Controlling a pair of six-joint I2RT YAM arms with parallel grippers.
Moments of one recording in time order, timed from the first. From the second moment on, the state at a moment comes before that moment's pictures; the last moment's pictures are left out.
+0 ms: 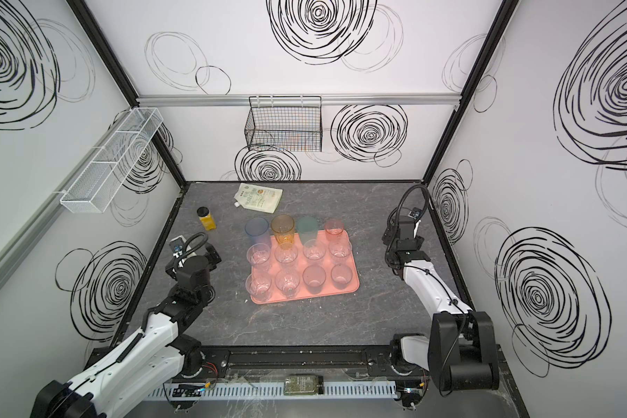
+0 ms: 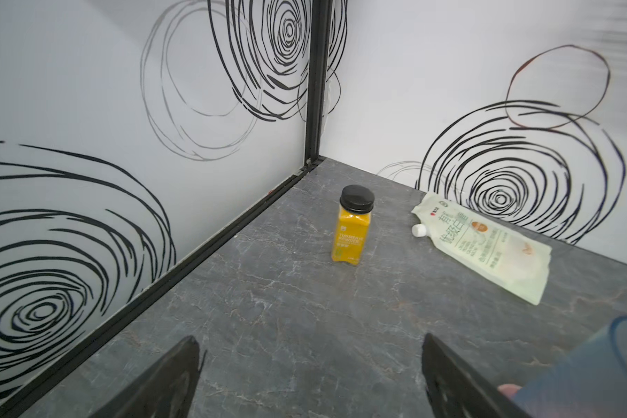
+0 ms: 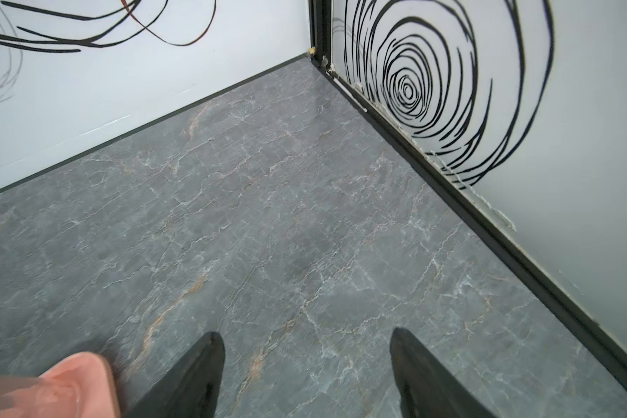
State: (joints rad) left arm -0.35 0.81 0.27 0.21 -0.90 -0.33; right arm 0.03 1.24 0.67 -0.02 0.42 0.38
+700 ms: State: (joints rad) left arm -0.21 1.20 0.13 0.94 -0.71 -0.09; right arm -0.02 1.41 0.35 0.68 0.41 0.20
